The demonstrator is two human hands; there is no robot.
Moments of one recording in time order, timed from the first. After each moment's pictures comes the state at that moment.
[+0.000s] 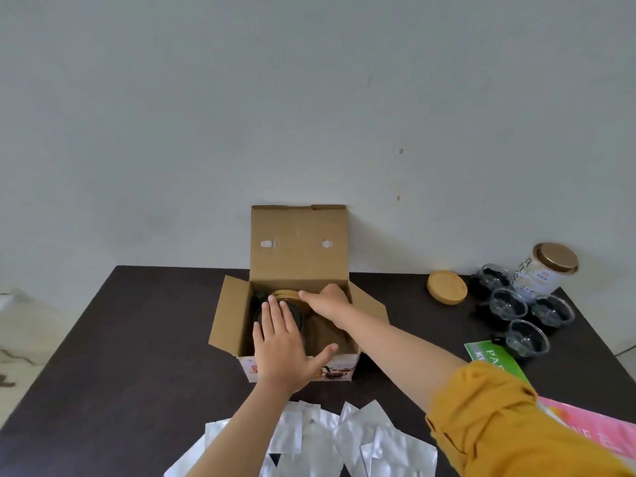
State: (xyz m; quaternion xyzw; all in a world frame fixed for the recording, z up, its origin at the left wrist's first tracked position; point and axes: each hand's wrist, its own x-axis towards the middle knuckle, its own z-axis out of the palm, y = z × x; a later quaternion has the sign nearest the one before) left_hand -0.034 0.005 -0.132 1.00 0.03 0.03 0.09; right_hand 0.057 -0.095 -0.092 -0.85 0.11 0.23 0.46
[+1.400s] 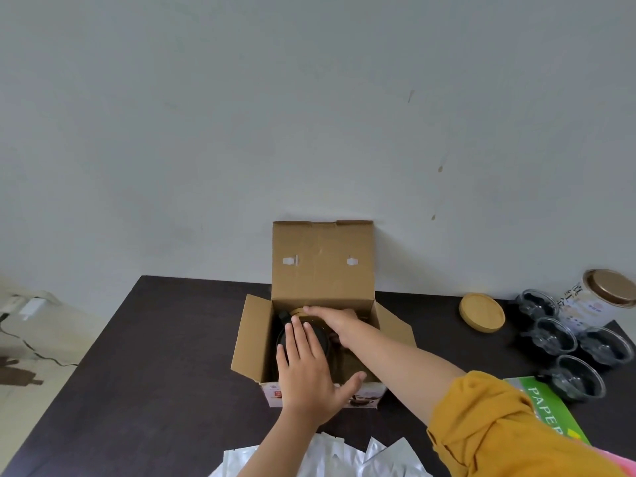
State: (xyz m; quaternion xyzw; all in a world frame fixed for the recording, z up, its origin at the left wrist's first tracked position) left_hand -0.027 0.006 -0.134 0.99 0.04 0.03 0.10; right_hand 0.085 -0.059 -0.108 -0.72 0.27 0.30 0.56
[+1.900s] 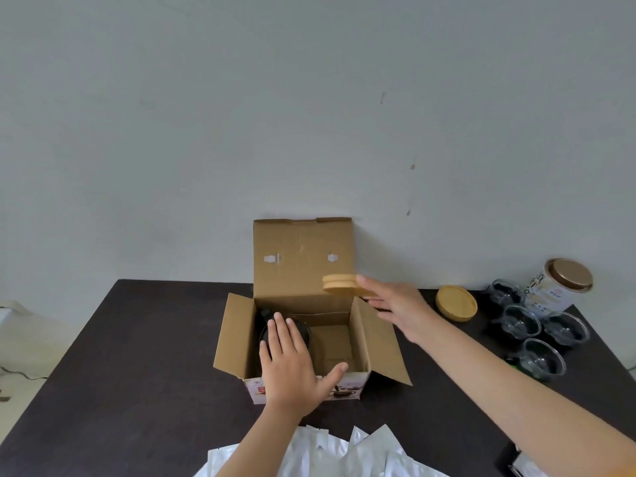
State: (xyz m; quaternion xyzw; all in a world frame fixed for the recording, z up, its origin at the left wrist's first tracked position) left_hand -0.028 0.007 -0.135 0.99 0.04 0.03 0.10; right_hand 0.047 -0.174 -0.024 -0.74 0.14 0.17 0.63
